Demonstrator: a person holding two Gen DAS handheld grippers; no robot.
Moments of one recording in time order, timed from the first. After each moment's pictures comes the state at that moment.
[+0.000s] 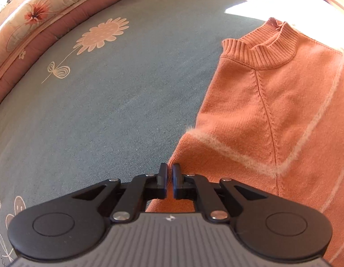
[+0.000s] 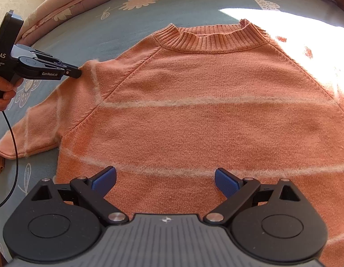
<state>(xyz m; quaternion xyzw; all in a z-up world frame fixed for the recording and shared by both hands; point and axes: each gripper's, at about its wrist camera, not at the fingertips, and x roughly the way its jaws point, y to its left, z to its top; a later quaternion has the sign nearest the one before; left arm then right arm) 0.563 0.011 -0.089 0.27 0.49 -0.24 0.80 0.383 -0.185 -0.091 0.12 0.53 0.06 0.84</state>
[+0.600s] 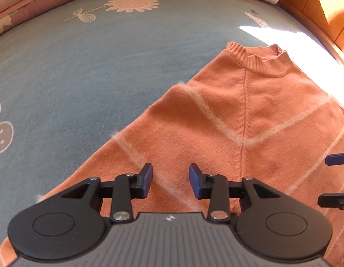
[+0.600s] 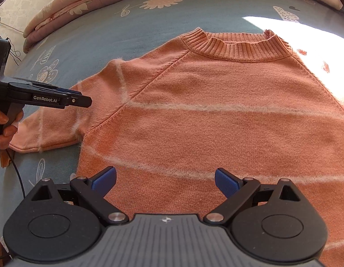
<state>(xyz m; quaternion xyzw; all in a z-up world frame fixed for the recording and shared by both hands) 0.506 0.076 -0.095 0.07 0.53 -0.19 0.82 0.383 -0.156 -0.078 0.10 0.53 0.10 0.84</state>
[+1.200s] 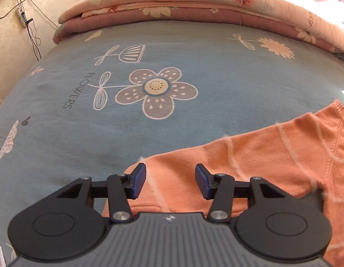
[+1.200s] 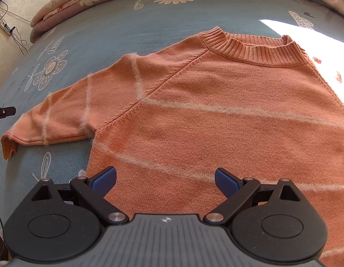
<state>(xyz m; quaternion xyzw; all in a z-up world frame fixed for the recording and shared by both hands) 0.395 0.229 -0.028 0.05 0.46 0.10 0.88 0.387 -0.135 -0.080 0.08 0.54 0.12 0.83</state>
